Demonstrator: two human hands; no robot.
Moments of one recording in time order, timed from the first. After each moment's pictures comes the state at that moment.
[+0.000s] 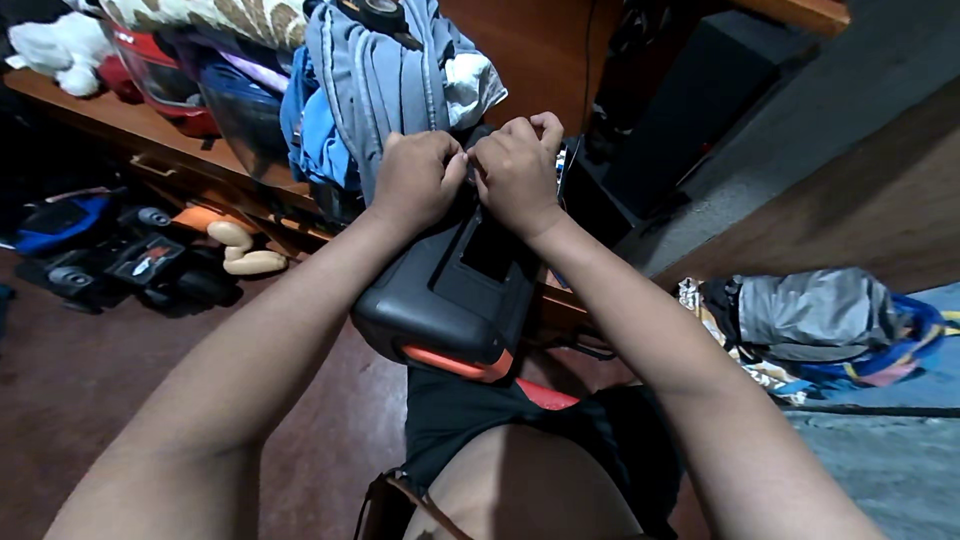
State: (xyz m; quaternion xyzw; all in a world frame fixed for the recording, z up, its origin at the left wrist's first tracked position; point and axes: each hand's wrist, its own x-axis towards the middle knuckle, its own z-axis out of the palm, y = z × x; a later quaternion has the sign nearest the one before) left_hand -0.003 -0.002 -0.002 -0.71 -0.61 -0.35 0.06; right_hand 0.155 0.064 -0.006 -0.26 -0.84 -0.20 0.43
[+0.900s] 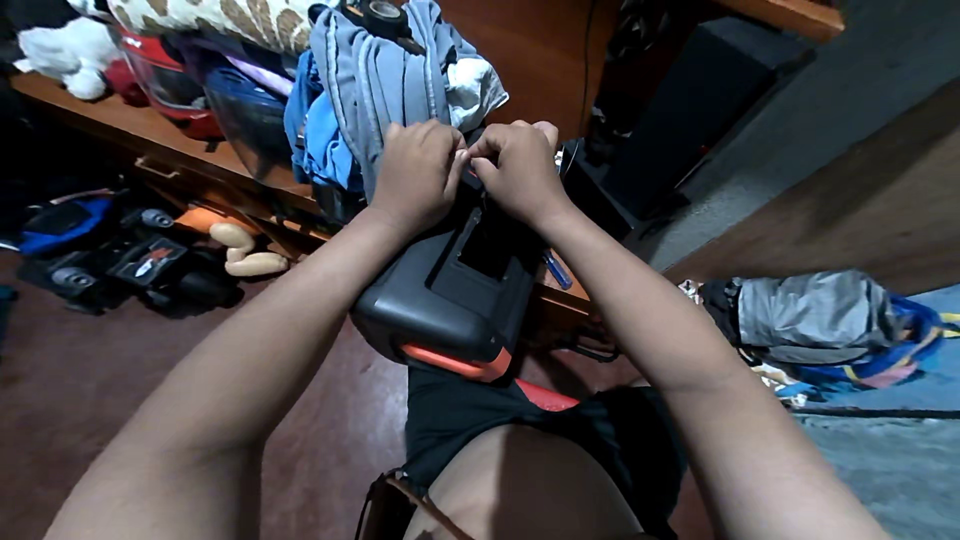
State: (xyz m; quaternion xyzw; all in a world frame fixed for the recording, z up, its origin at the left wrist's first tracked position) left_hand -0.009 -0.002 -0.001 -0.75 -0.56 -0.33 0.15; right_hand 0.162 0.058 0.029 -0.33 -0.89 0.06 0.30
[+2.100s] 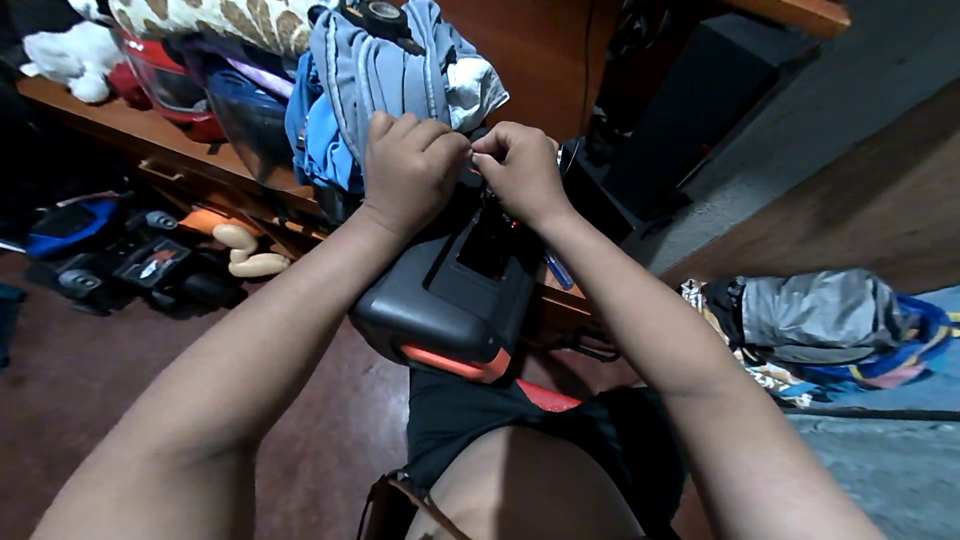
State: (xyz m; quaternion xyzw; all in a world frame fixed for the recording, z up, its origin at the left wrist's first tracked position) left_hand -0.012 -0.003 -0.002 -0.72 -0.50 -0.35 0.32; right_hand 0.162 0.057 0.025 -0.35 -0.84 0.19 0.36
